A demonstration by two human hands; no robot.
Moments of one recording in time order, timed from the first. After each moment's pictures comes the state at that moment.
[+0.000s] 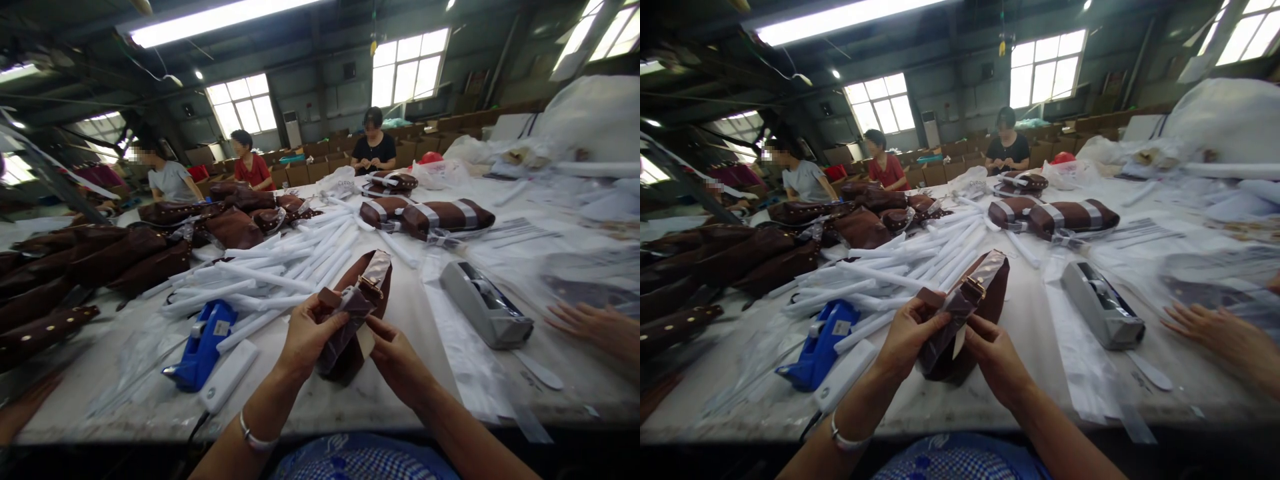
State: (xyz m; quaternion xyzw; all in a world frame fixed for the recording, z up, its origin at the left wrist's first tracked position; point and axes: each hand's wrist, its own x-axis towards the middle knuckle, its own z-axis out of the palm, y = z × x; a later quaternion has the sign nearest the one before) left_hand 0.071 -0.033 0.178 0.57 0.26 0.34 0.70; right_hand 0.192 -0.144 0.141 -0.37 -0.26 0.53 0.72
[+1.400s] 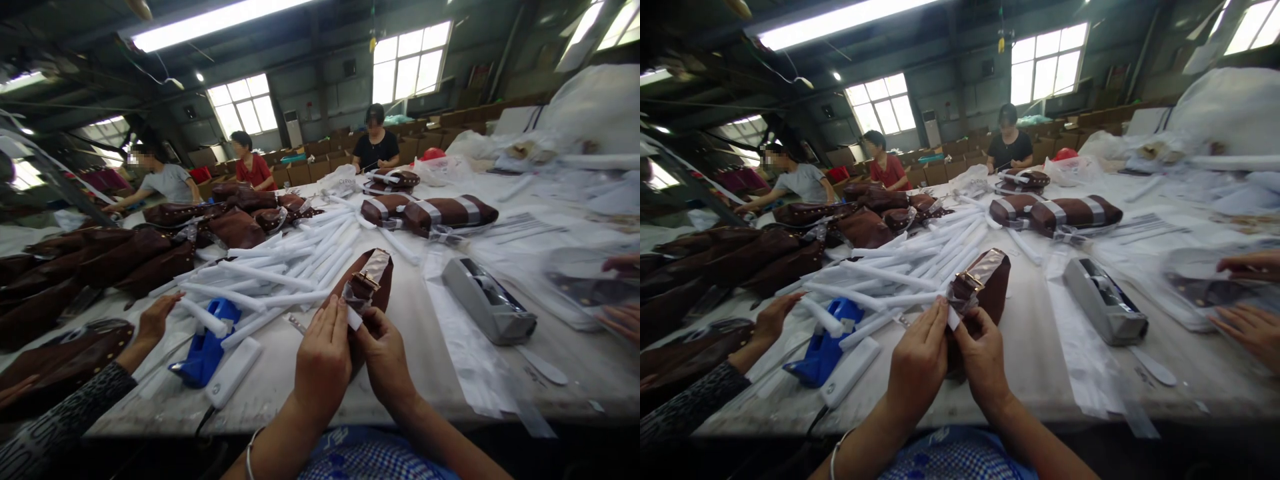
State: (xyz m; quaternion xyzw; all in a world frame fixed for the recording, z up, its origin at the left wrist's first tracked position) left_hand 0.057 -0.070 0.161 0.90 0.21 0.38 -0.09; right_hand 0.162 -0.127 0.137 -0.50 -0.26 0.31 0.77
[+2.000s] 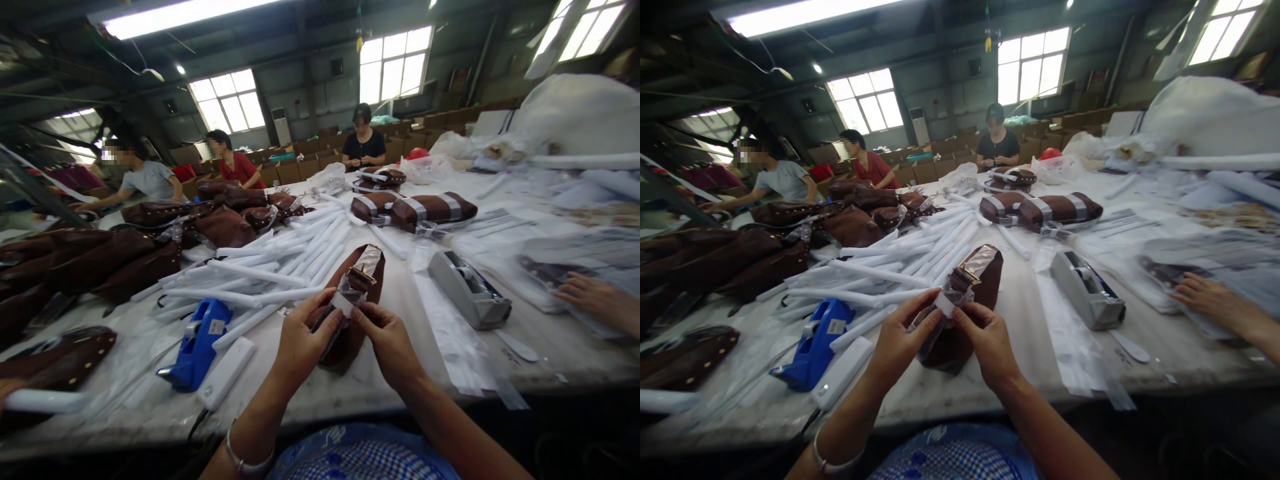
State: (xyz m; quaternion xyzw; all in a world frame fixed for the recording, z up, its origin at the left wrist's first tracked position) left_hand 0.050 -0.049 0.184 0.78 0.24 0.35 0.46; right_hand 0.180 -0.141 0.143 -0.46 -0.25 0.40 0.75
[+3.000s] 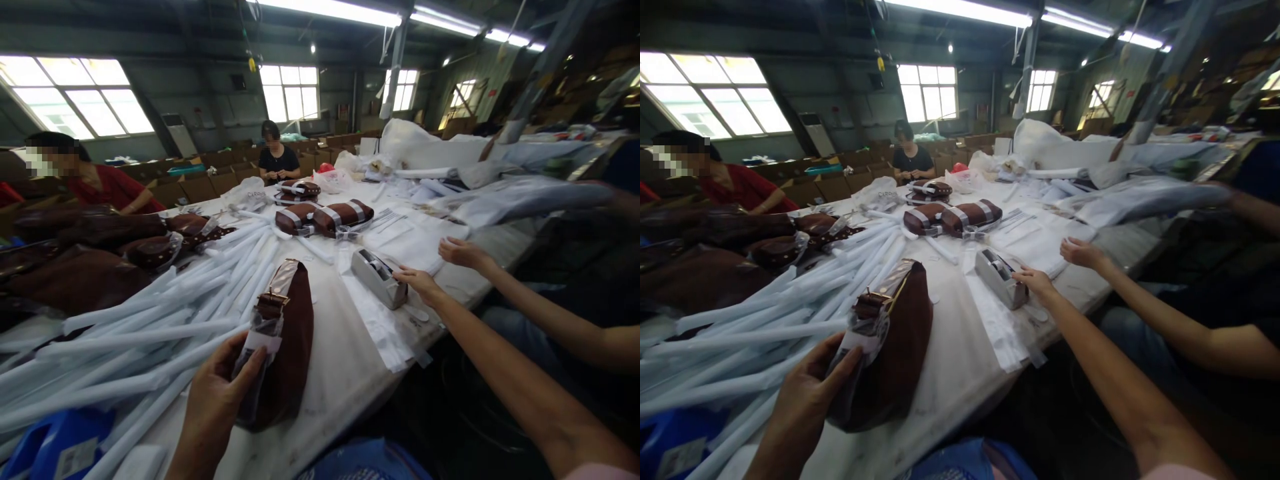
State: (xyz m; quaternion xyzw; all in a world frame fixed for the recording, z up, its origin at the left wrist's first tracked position) left_hand 0.060 -0.014 0.168 0.67 0.36 0.27 0.60; right_hand 0.469 -0.270 0.081 -0.80 -0.10 0.09 0.58
